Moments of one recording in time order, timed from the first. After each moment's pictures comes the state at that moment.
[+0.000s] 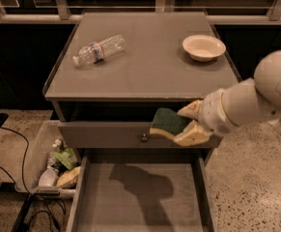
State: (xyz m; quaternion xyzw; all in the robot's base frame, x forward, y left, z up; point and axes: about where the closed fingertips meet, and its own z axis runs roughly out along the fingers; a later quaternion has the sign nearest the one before) arm 0.484 -0.126 0.806 -0.59 0.74 0.13 0.31
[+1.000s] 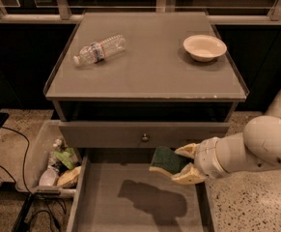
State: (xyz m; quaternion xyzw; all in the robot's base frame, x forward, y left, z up) arm 0.430 -0.129 0.687 -0.58 0.74 0.16 0.30
